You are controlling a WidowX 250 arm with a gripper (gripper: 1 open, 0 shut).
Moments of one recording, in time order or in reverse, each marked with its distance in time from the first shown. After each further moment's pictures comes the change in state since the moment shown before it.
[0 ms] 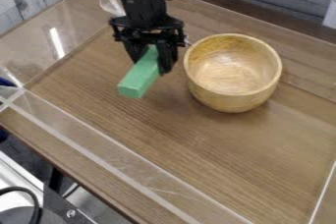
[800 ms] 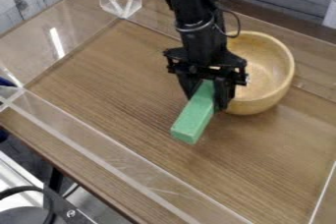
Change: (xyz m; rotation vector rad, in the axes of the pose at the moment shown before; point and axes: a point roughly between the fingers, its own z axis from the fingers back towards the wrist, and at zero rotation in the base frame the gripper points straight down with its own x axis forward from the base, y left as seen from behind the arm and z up) arm -0.024 -0.084 -0.032 -0.084 0.076 -0.096
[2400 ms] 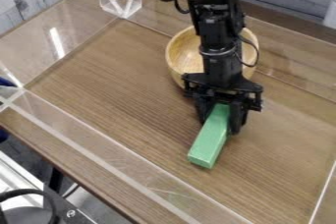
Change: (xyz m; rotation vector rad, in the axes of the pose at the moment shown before) arm 0.010 0.010 -0.038 0.045 0.107 0.071
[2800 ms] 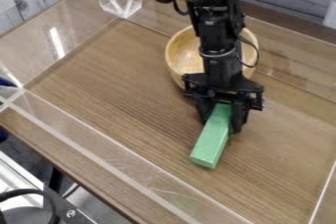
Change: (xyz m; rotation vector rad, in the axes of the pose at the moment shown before) arm 0.000 0.001 0.000 0.006 -0.041 0.028
